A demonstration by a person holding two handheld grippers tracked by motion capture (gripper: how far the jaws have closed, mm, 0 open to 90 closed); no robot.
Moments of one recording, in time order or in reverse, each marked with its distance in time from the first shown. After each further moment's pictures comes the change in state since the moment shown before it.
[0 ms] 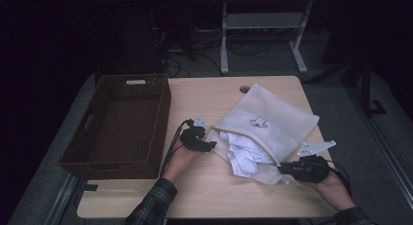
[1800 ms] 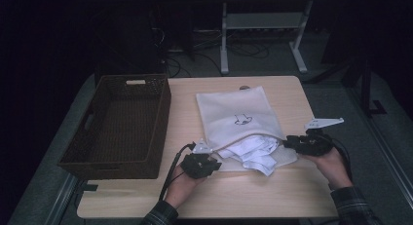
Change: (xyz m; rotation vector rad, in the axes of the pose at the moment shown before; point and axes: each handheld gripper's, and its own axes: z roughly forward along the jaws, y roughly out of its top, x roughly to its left) left arm -0.078 -0.034 -0.049 -0.058 -0.153 0.011; right arm -0.057 0.028 -0.004 -0.098 -0.121 0.147
